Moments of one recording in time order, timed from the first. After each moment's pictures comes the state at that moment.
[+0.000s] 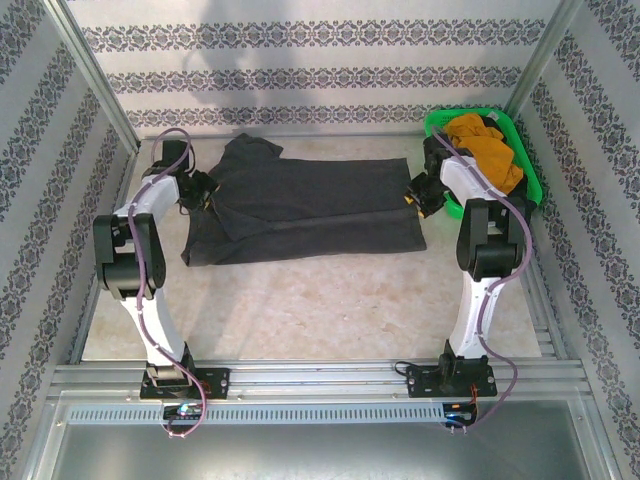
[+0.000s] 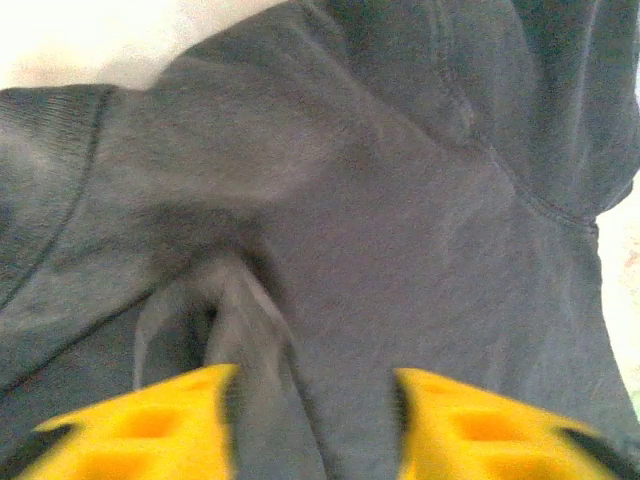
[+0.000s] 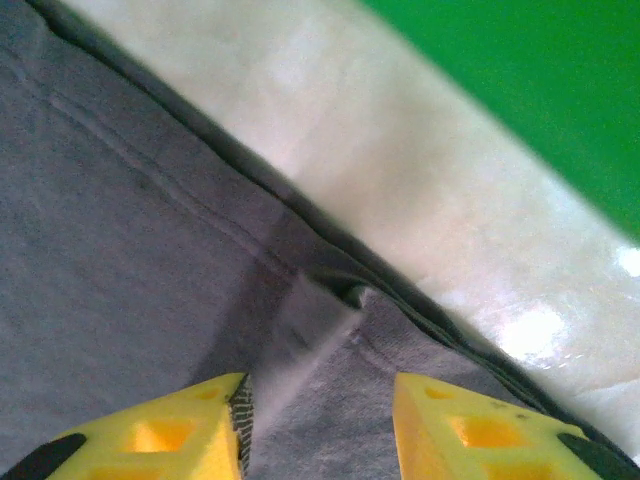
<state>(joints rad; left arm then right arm) 0.11 1.93 1.46 -0.55 0.23 -0.91 0.01 2.10 1.69 -0.94 -0.11 0.93</state>
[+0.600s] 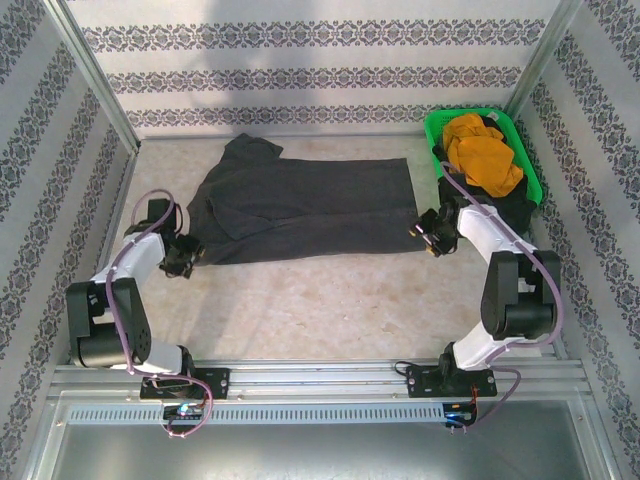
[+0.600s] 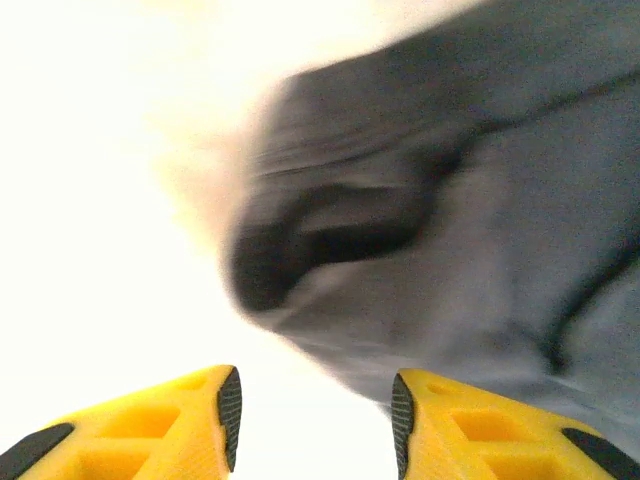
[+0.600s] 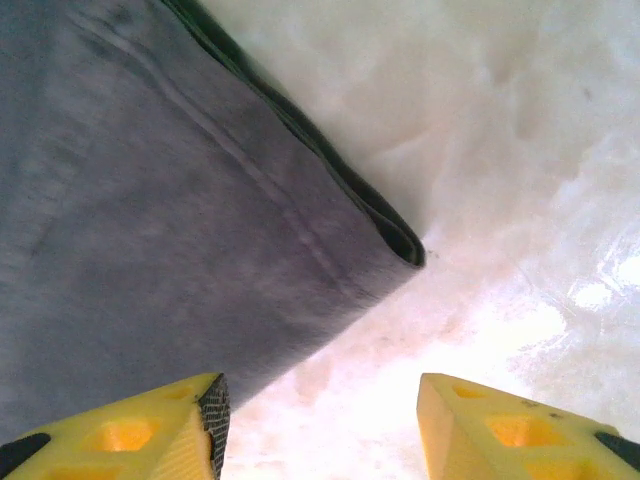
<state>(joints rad) 0.18 1.45 0.84 -0.69 0.15 -1.03 -0.01 1.61 1.05 -0.72 -0.19 0.82</state>
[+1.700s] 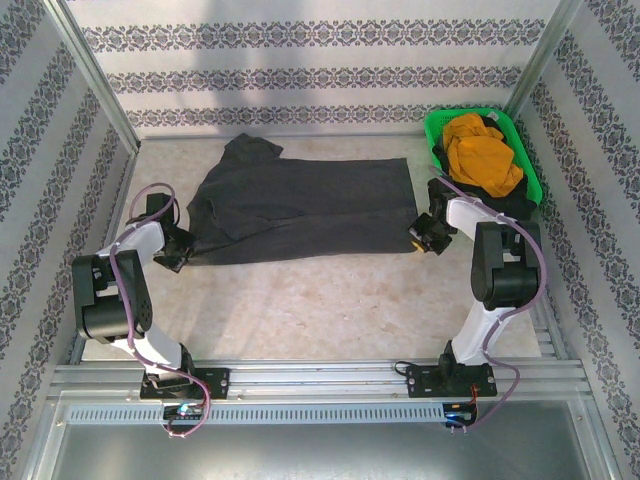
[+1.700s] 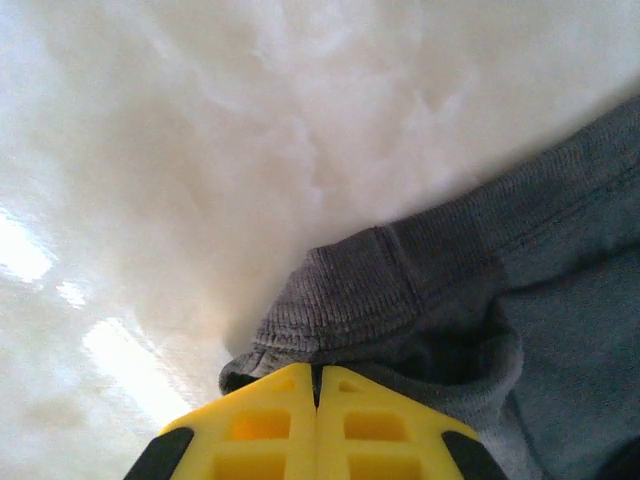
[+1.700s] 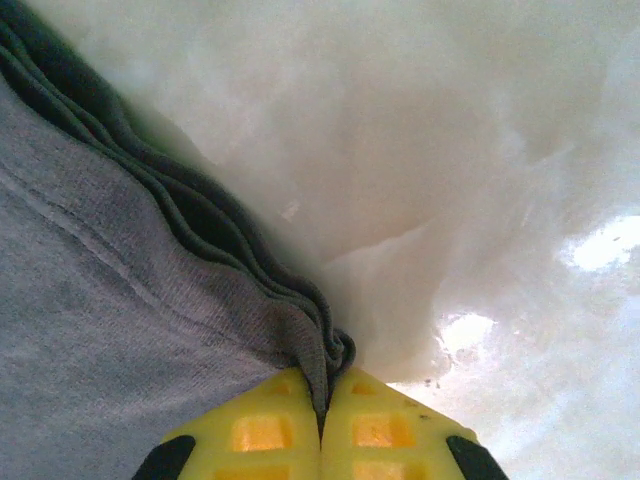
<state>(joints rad) 0.22 1.61 0.93 -0.61 0.03 -0.93 0.00 1.82 1.13 -0.70 -0.12 0.82</state>
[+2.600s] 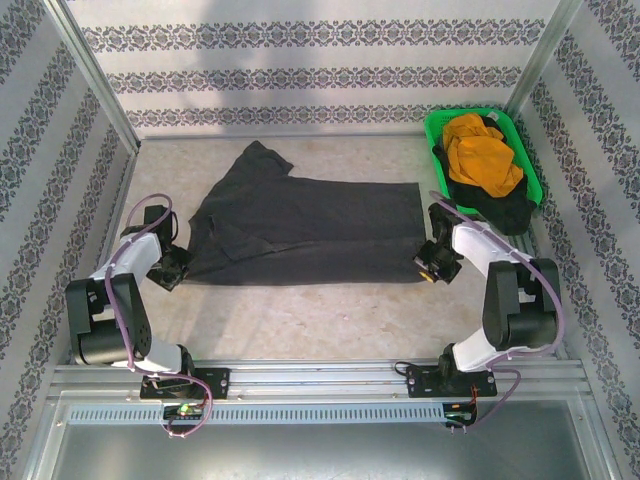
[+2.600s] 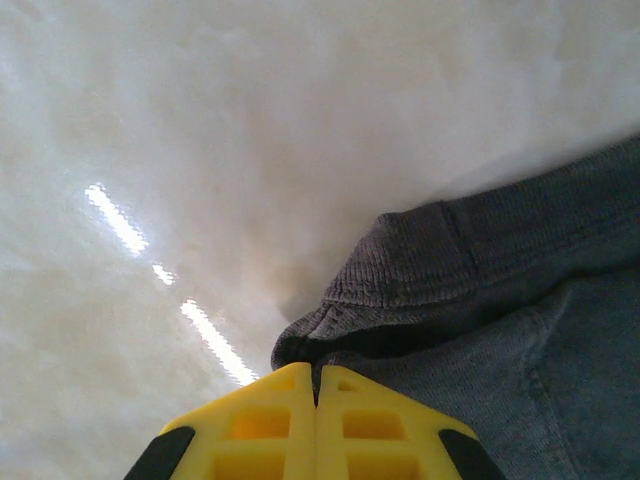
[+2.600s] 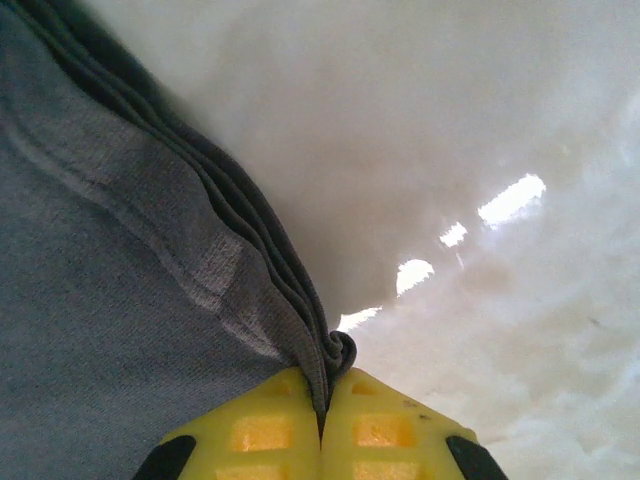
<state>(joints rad) 0.22 1.47 0.85 -0.81 -0.03 -0.88 0.04 1.54 0.88 -0.86 -0.05 0.81</state>
